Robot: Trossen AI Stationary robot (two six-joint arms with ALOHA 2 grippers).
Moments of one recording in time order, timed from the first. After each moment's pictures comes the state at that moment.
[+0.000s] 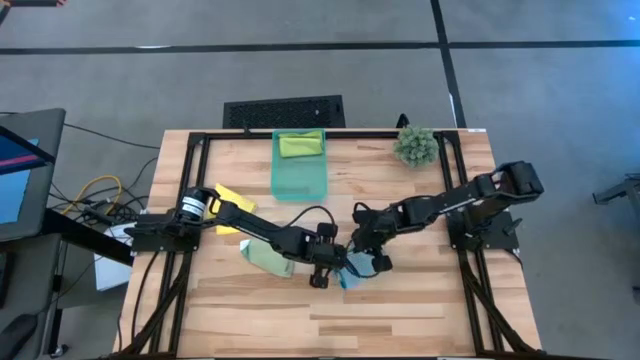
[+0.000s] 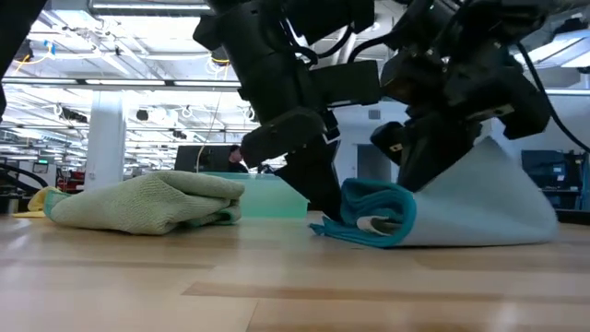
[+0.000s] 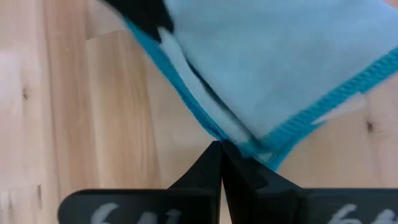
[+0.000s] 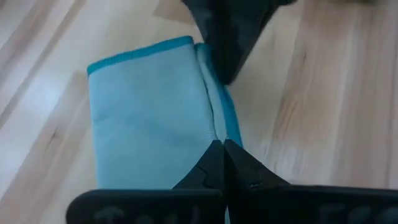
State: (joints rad) left arm -0.23 2.11 1.45 -0.39 -0.22 0.04; right arm 0.13 1.58 0.73 -0.07 -0.21 -0.17
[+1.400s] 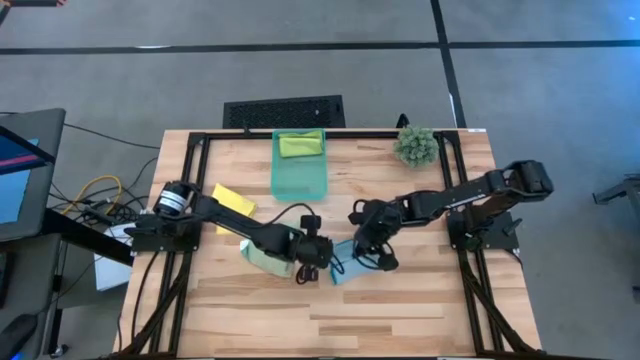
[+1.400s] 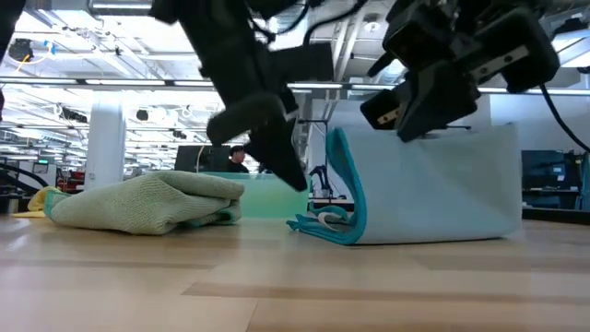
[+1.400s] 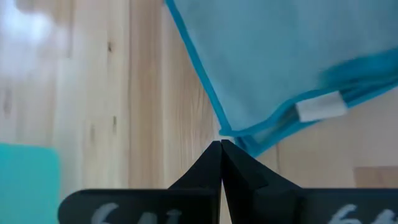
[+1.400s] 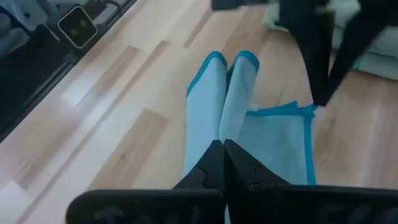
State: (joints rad) left arm -0.25 1.95 1.28 -0.39 -0.39 -0.05; right arm 0.09 1.50 0.73 -0.02 -0.43 -0.24
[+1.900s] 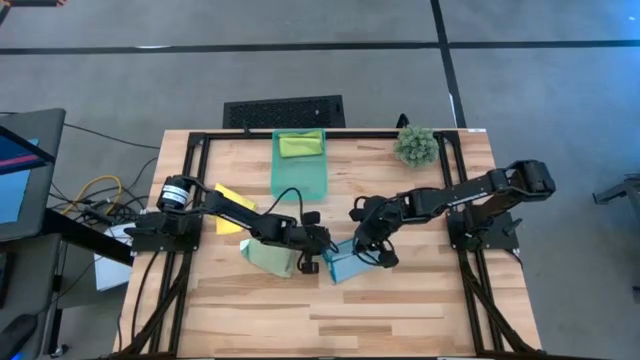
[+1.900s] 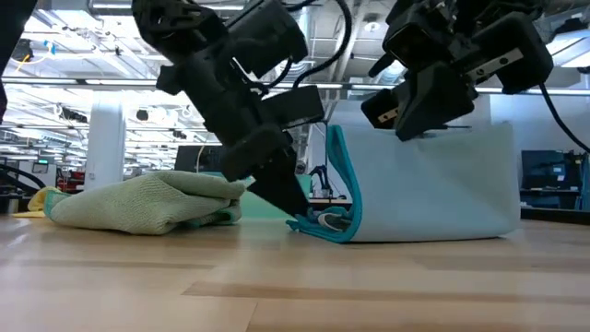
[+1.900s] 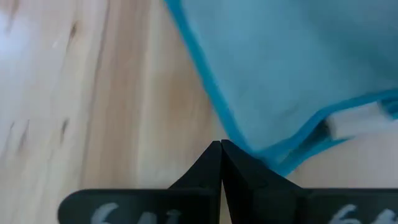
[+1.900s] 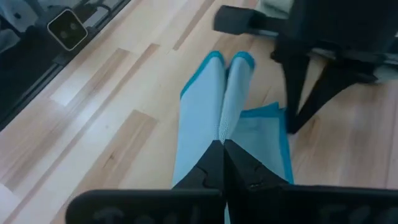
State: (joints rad) left arm -0.15 1.95 1.04 0.06 -0.15 -0.05; right arm 0.07 1.48 0.73 -0.04 -0.43 -0.26
